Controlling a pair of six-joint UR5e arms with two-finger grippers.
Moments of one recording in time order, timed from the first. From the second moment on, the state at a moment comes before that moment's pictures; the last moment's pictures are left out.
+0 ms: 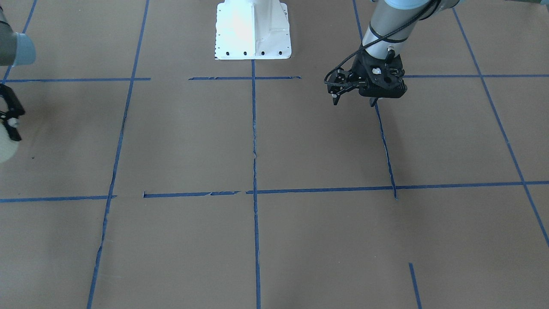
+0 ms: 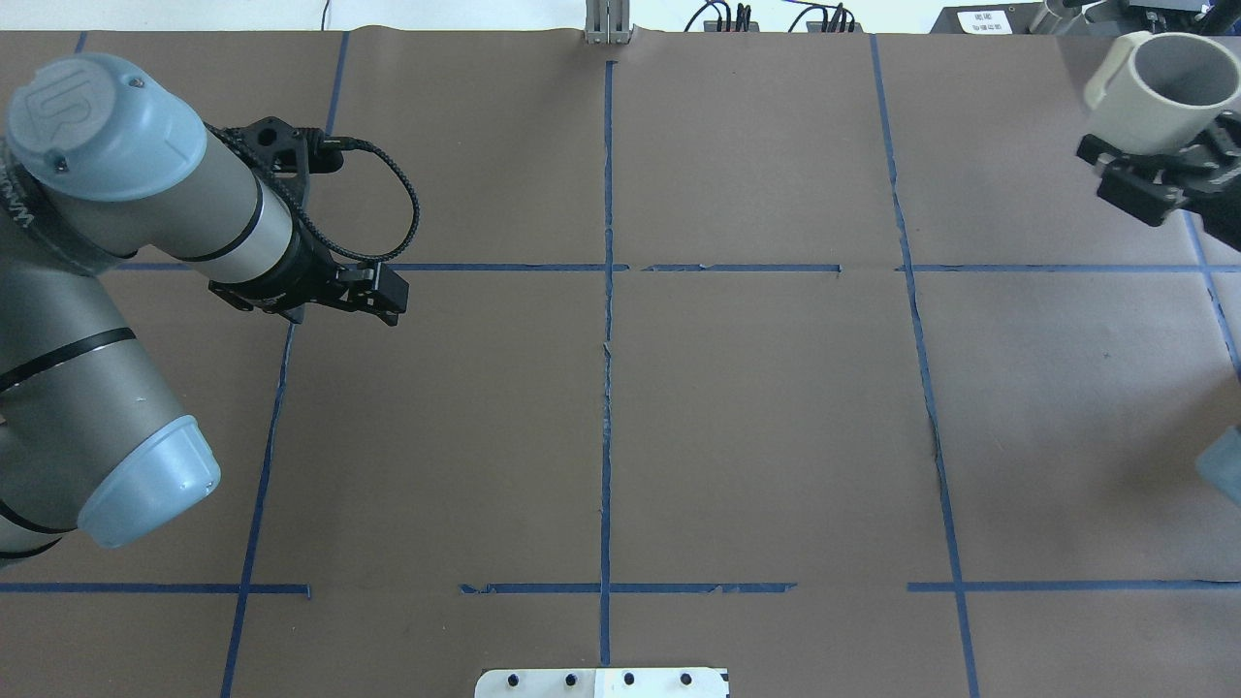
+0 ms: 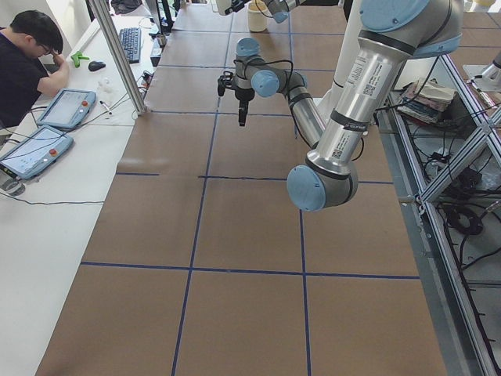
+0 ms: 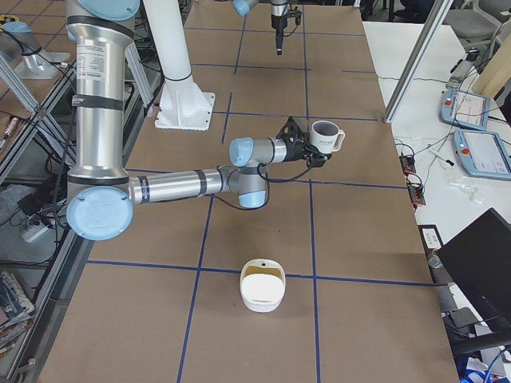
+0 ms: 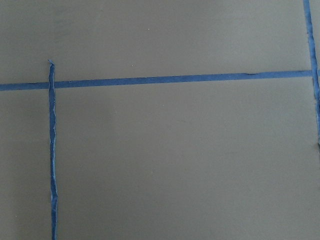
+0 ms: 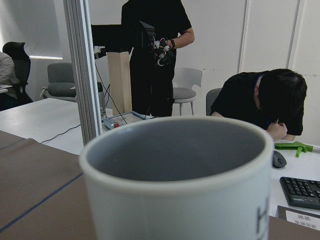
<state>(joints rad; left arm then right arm) -0.74 -2.02 -2.04 -1.42 -2.02 -1.06 0.90 -1.60 1.68 -0.04 1.44 0.64</state>
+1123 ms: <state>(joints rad) -0.74 -2.21 -2.03 -1.42 -2.02 -1.43 0.31 -0.93 1.40 -0.49 0.65 0.44</state>
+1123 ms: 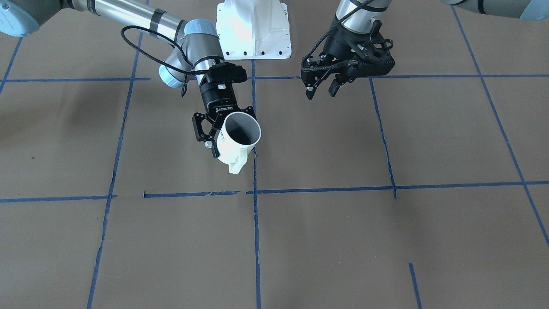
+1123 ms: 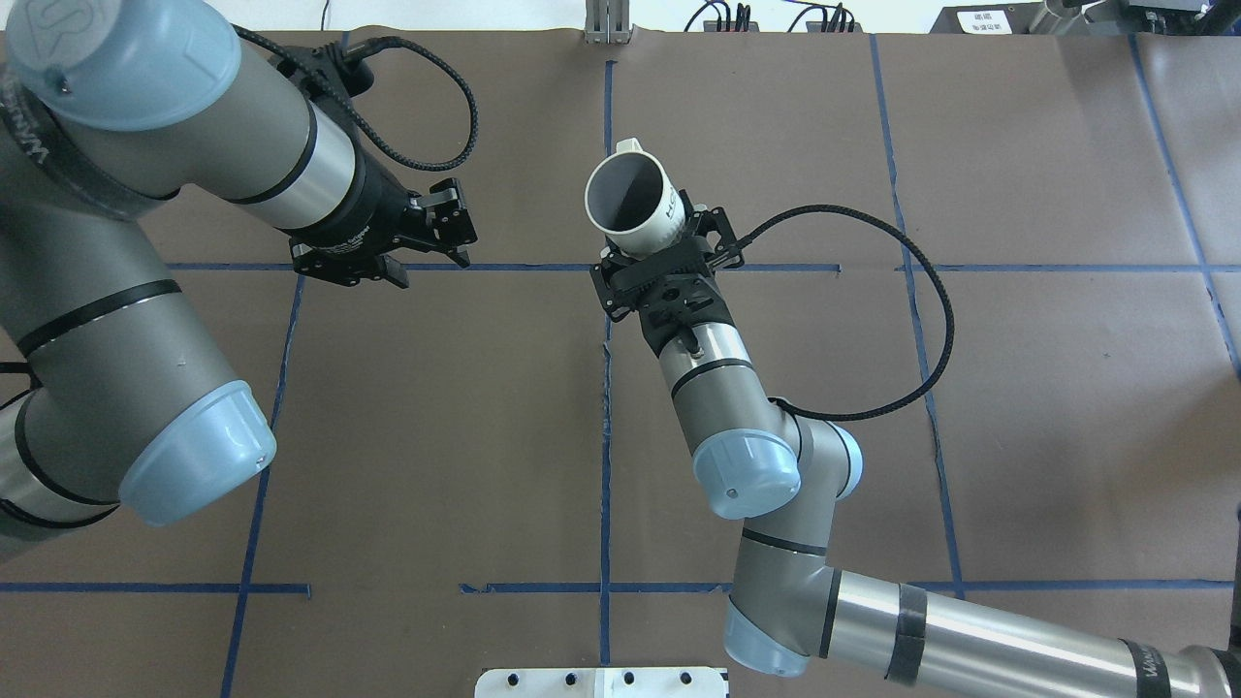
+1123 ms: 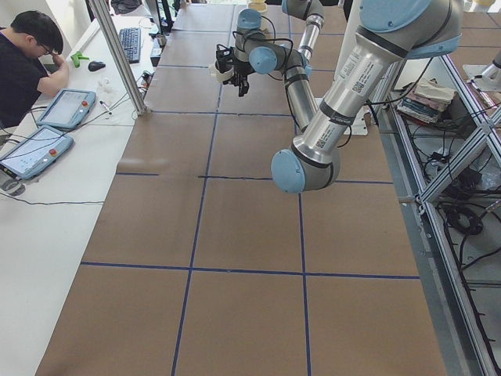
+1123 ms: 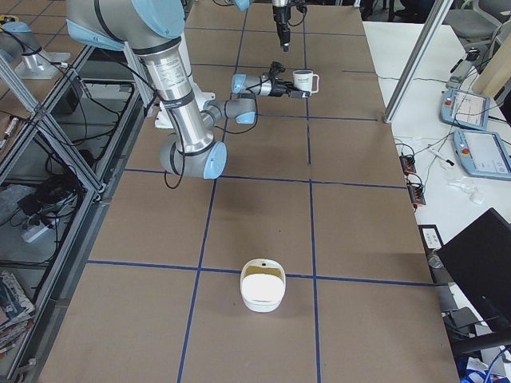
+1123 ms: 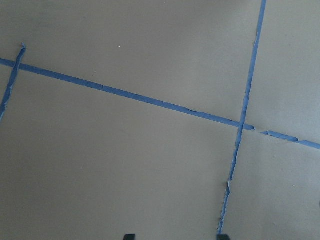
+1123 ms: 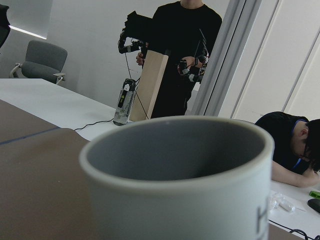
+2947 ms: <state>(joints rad) -0.69 -2.27 -1.91 -1.48 -2.02 -1.48 0.20 -0.87 1.39 -0.49 0.64 0.47</state>
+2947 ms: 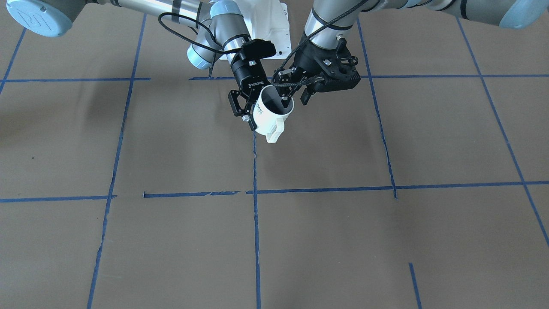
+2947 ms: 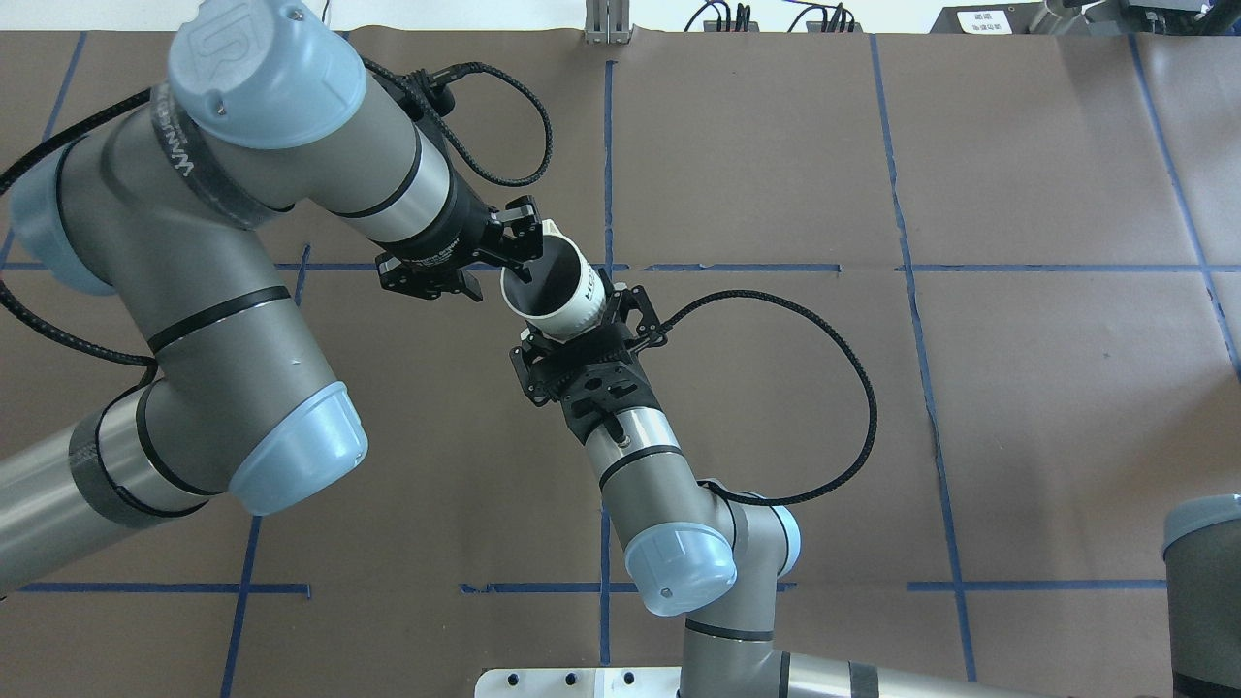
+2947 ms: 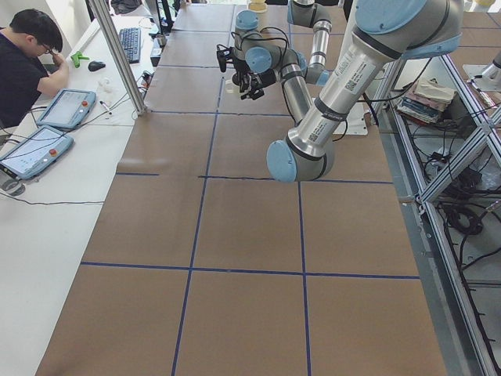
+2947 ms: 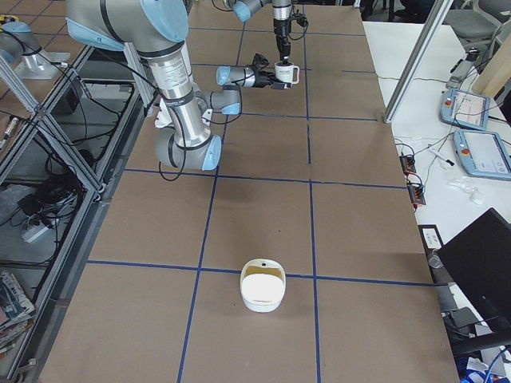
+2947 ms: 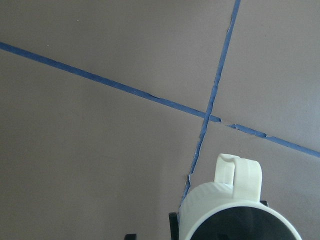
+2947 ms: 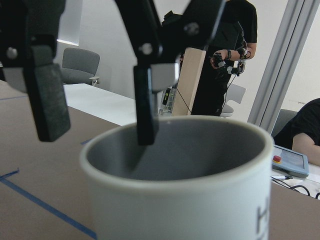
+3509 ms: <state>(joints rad) -0.66 -2.27 -1.87 -1.55 -2.01 -1.46 0.20 -0.86 1.40 -0.48 0.64 0.47</state>
